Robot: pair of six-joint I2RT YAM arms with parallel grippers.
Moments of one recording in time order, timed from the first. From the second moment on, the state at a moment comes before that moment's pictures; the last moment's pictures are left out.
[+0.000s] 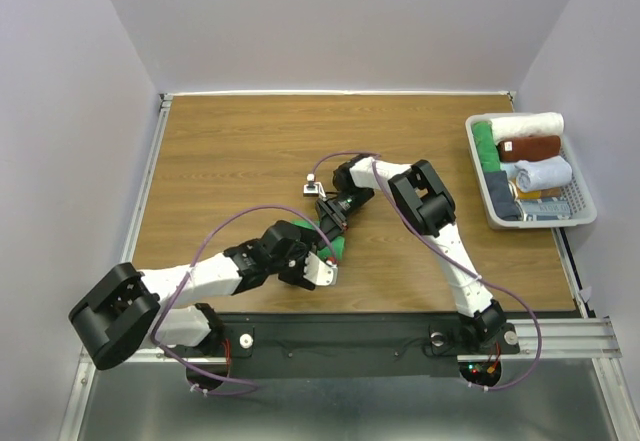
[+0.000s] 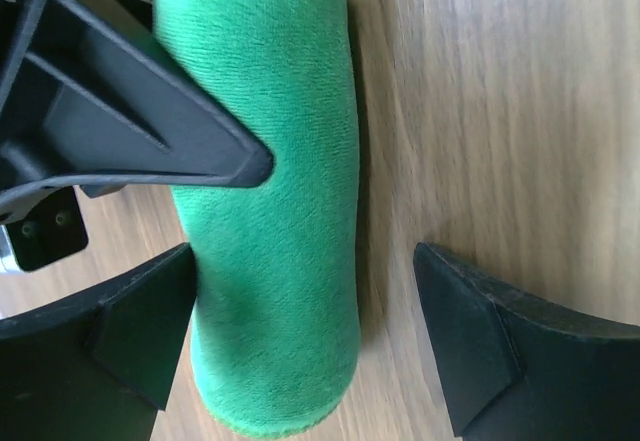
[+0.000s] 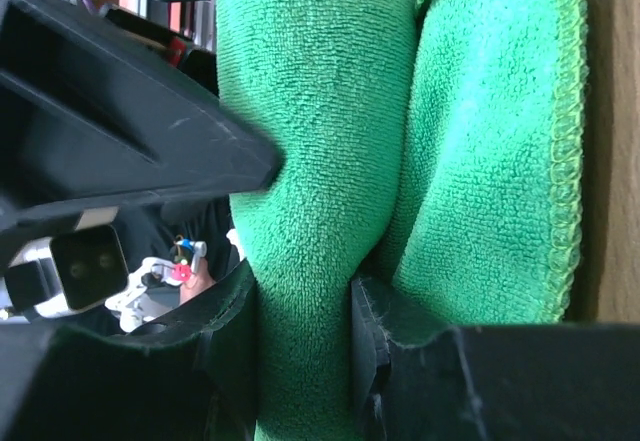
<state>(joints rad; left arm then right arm) -0.85 1.17 0.43 -0.04 0.11 1.02 0.60 2.55 1.86 -1.30 -1.39 -0.69</state>
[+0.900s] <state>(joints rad) -0.93 1.29 0.52 -0.07 0.06 1.02 0.48 2.52 1.99 -1.34 -1.22 -0.51</state>
